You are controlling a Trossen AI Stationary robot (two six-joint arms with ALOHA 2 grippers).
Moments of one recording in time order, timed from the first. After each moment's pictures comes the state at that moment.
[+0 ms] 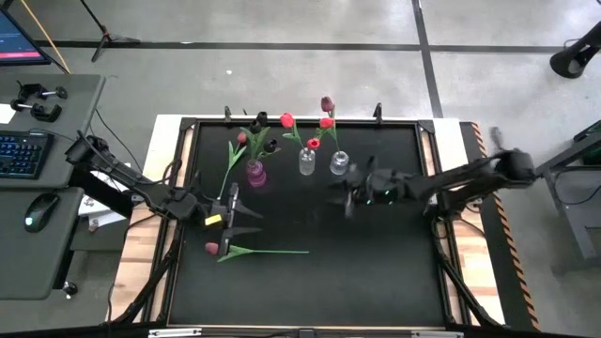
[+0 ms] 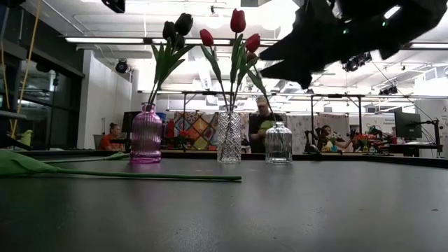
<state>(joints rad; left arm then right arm) -0.47 0.97 0.47 0.48 -0.37 0.16 0.03 1.36 0.53 0.58 0.09 0.23</state>
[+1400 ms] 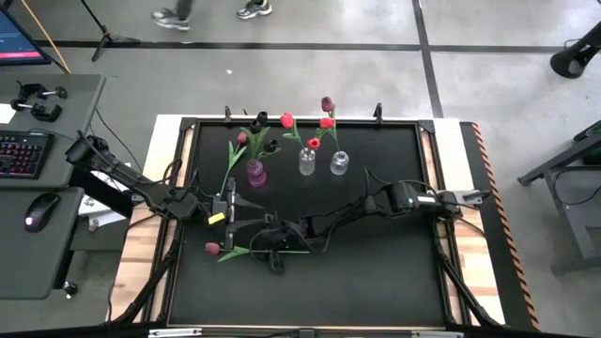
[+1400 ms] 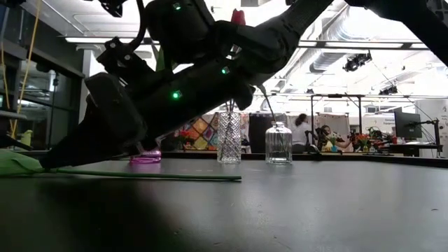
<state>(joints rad) -0.47 0.97 0.47 0.47 -0.50 0.18 0.20 2.44 1.64 0.30 -0.03 0.02</state>
